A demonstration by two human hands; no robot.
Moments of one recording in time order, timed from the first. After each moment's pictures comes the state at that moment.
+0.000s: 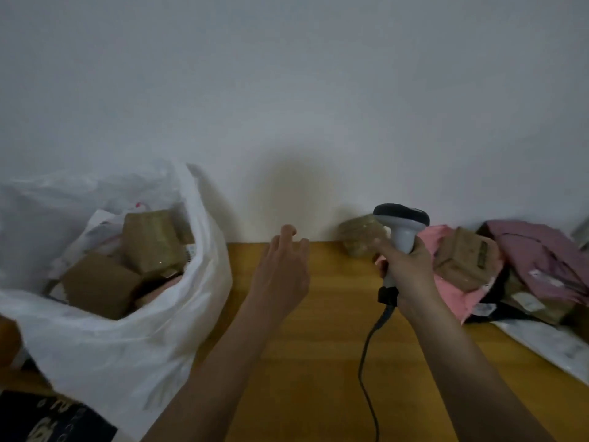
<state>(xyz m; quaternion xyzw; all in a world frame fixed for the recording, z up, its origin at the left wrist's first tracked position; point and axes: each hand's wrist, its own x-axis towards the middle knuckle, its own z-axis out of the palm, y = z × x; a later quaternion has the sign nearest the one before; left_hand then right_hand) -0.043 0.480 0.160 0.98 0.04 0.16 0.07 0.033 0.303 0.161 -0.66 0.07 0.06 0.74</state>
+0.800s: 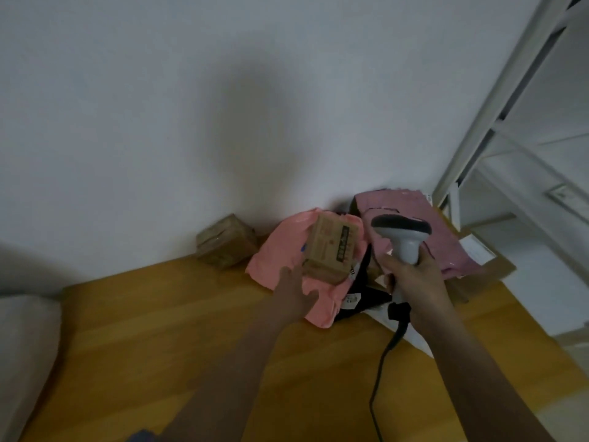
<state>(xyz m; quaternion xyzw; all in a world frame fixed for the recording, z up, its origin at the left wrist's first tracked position) 0.190 0.209 0.028 0.93 0.05 -0.18 0.32 0.185 0.011 0.103 -0.69 0.19 0.03 0.69</state>
